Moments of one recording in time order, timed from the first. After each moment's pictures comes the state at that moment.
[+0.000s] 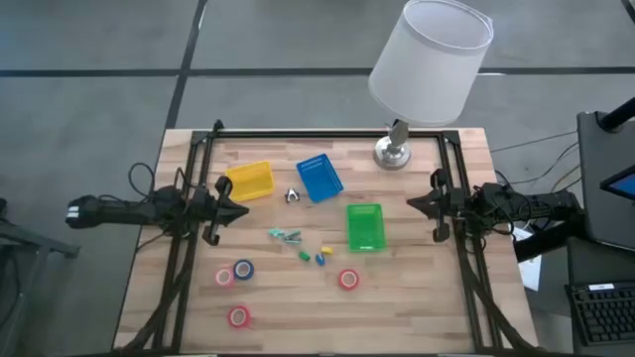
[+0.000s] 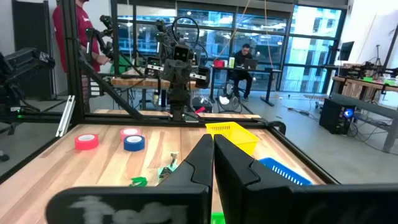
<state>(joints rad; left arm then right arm) 0.00 0.22 0.01 0.41 0.07 -0.16 0.12 0.13 0.17 0.03 0.18 -0.05</state>
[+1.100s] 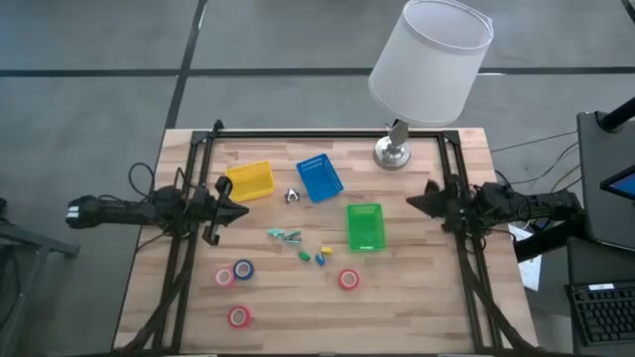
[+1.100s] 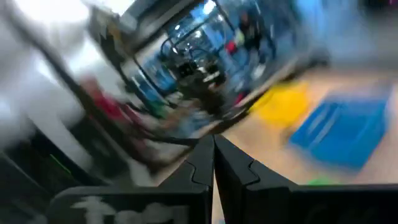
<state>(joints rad) 0.00 0.22 0.01 0.41 0.07 -0.16 0.11 0.14 0.17 0.06 0.19 0.88</state>
